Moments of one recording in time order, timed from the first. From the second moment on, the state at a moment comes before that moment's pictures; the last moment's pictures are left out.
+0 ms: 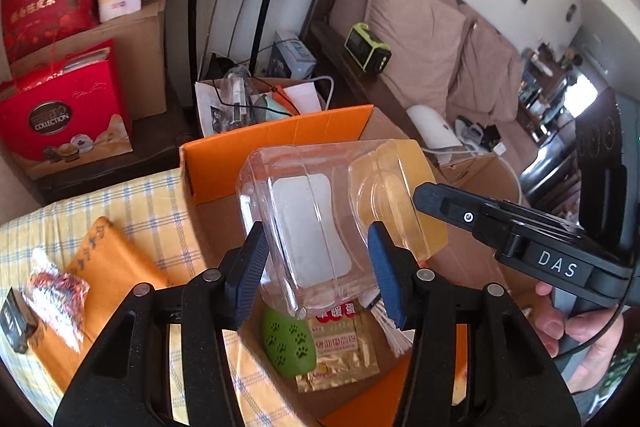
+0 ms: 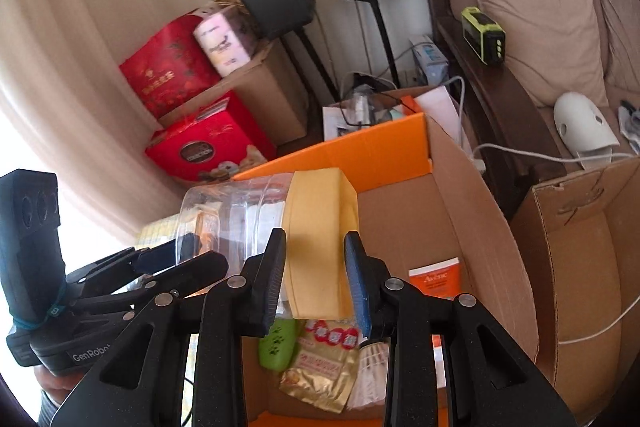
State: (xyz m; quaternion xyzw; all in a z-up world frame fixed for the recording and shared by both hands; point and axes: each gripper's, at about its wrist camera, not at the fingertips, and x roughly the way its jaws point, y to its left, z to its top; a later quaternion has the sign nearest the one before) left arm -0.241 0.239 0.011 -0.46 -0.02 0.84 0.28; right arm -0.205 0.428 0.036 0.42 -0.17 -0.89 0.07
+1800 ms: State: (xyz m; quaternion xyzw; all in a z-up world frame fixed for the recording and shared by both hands) left arm -0.208 0.093 0.005 -0.46 -0.07 0.85 0.23; right arm -0.287 0.391 -0.032 0.50 -0.08 -0.86 0.02
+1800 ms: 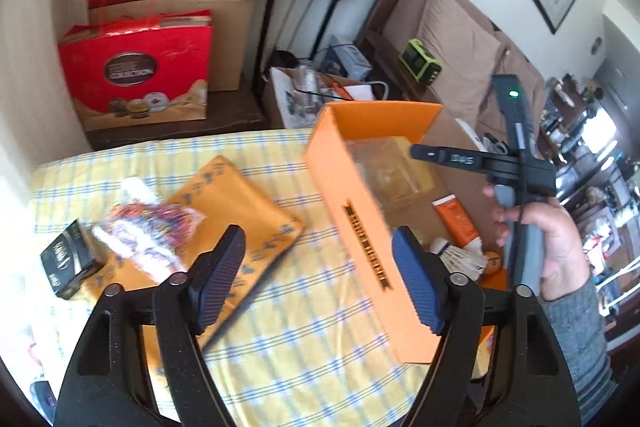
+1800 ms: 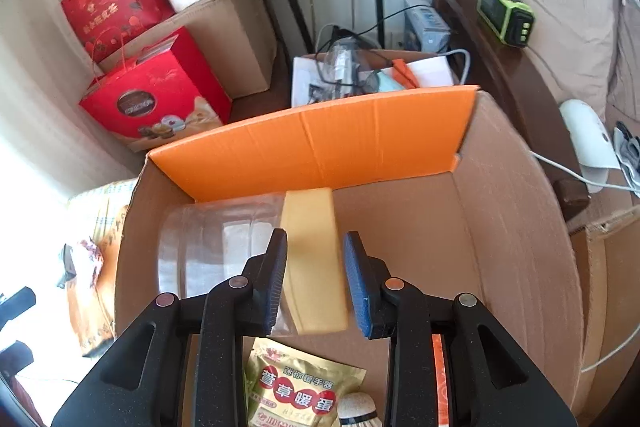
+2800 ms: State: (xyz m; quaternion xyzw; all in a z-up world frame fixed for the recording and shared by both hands) left arm -0.181 -0.091 -0.029 -0.48 -0.07 0.87 0.05; right arm -0.226 0.197 0.028 0.45 0.04 -0.88 0.16
